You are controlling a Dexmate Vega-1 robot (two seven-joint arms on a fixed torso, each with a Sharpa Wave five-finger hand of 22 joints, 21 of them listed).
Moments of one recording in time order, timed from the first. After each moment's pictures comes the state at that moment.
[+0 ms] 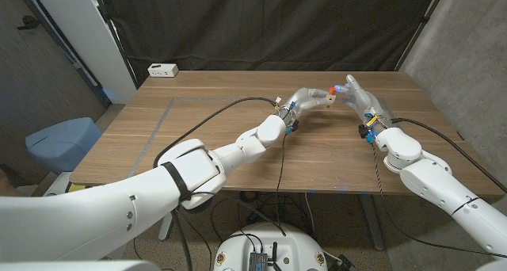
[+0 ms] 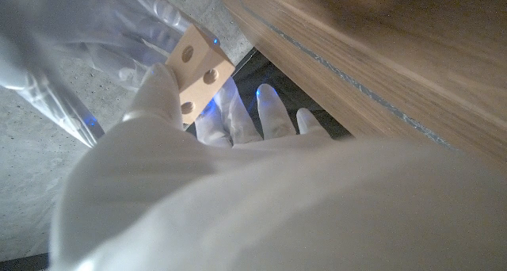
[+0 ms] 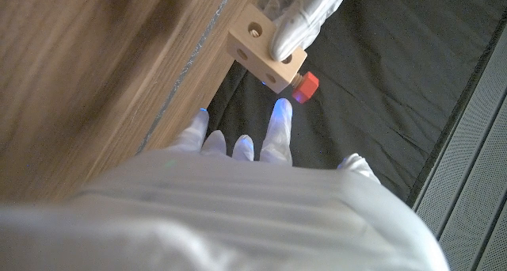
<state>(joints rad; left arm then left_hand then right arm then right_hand) 0.29 -0.12 0.93 -0.43 -0.06 -0.63 0.19 0.87 0.02 0.32 -0.17 0.21 0.89 -0.18 0.25 0.21 0.96 -0.21 0.25 0.56 0.56 -0.05 0.22 0.21 0.15 0.12 0.21 0.18 -1.12 -0.76 -0.22 -1.82 0.52 0.05 -0.24 0.29 0.11 -0.02 0.07 0.27 0.65 -0.07 0.20 0.18 0.03 -0.02 0.18 0.18 -0.04 0.12 0.19 0.19 0.17 0.17 0.18 0.16</state>
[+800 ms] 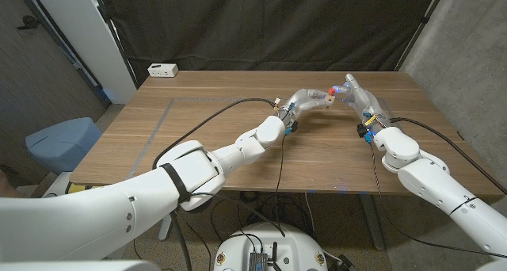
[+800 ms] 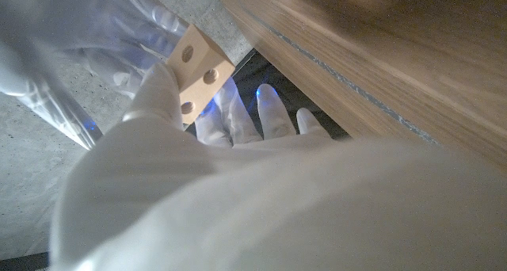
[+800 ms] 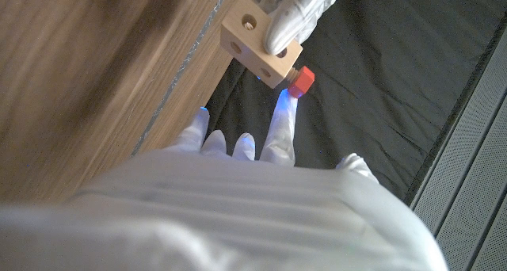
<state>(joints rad) 0.29 -0.11 0.92 -0.44 -0.06 -0.63 0.18 0.87 0.02 0.32 -0.17 0.21 0.89 -0.18 0.25 0.21 0.96 -0.21 0.25 0.56 0.56 -0.05 0.22 0.21 0.15 0.12 0.21 0.18 -1.12 -0.75 -0.23 -1.83 0.50 0.04 -0.28 0.29 0.12 -0.02 0.07 0.28 0.76 -0.06 0.22 0.18 0.07 -0.06 0.19 0.18 -0.03 0.11 0.20 0.19 0.18 0.18 0.18 0.16</state>
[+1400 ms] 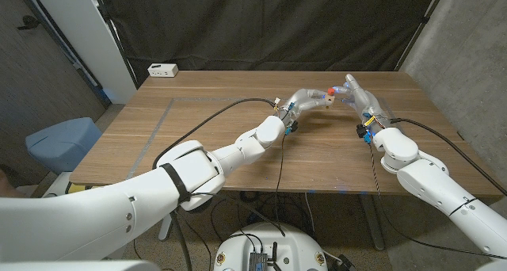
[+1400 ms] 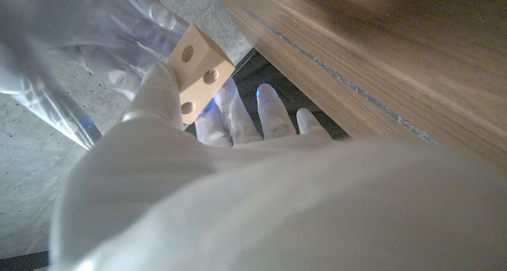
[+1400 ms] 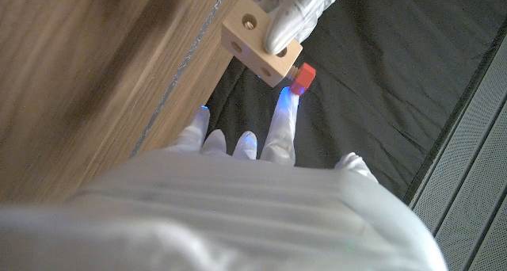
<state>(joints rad) 0.29 -0.11 0.92 -0.44 -0.07 -0.63 0.18 0.87 0.02 0.32 -0.17 0.21 0.89 -0.18 0.25 0.21 0.96 -0.21 0.25 0.56 0.56 -0.05 0.22 0.21 0.15 0.12 0.21 0.18 -1.13 -0.75 -0.23 -1.84 0.50 0.03 -0.30 0.30 0.12 -0.01 0.06 0.28 0.81 -0.05 0.23 0.18 0.11 -0.07 0.20 0.18 -0.01 0.10 0.21 0.19 0.19 0.19 0.19 0.16</state>
